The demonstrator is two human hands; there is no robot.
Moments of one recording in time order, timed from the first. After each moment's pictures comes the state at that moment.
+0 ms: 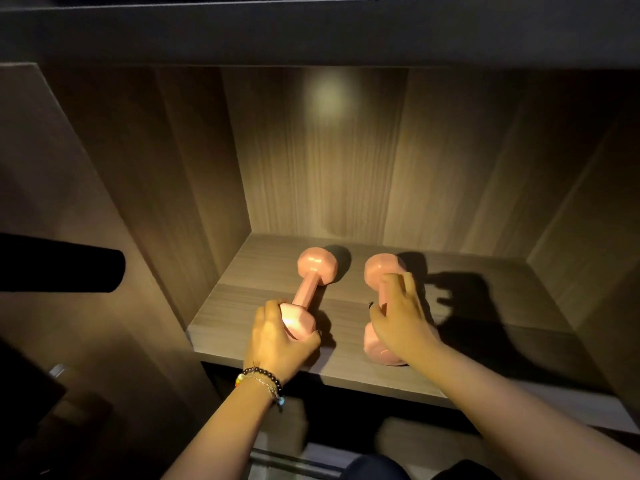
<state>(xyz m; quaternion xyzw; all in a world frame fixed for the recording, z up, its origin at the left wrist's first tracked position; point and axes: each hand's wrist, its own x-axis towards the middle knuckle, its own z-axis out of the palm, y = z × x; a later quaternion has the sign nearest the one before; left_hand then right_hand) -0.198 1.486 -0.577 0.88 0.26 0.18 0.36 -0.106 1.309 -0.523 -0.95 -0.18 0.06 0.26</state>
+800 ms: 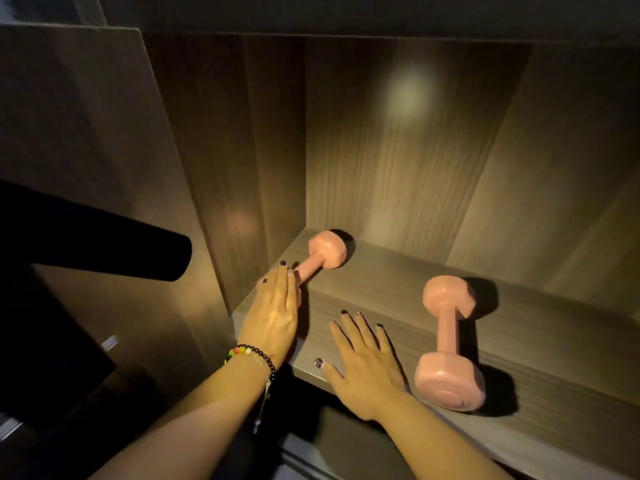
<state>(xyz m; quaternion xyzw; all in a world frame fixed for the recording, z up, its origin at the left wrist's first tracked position) -0.201 1.566 -0.582 0.96 0.17 0.17 -0.16 -0.125 1.392 -0.614 -0.88 -0.46 0.05 0.04</state>
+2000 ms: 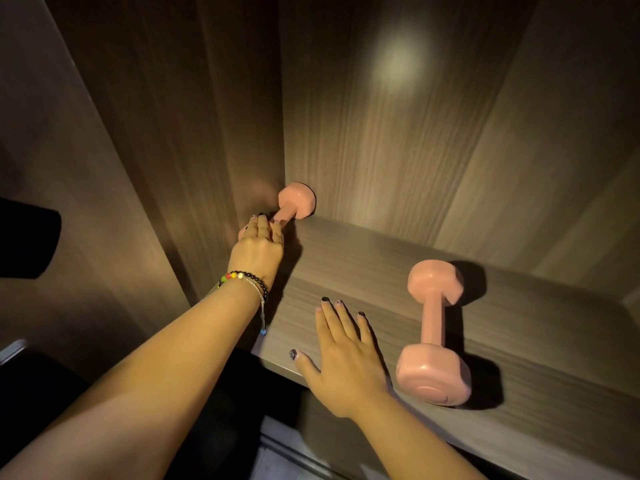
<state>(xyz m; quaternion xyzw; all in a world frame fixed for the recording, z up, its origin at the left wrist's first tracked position) -0.119 1.604 -0.562 0.95 0.26 0.10 -0.18 -0.126 1.393 -0.621 -0.89 -0.45 0.02 0.10</state>
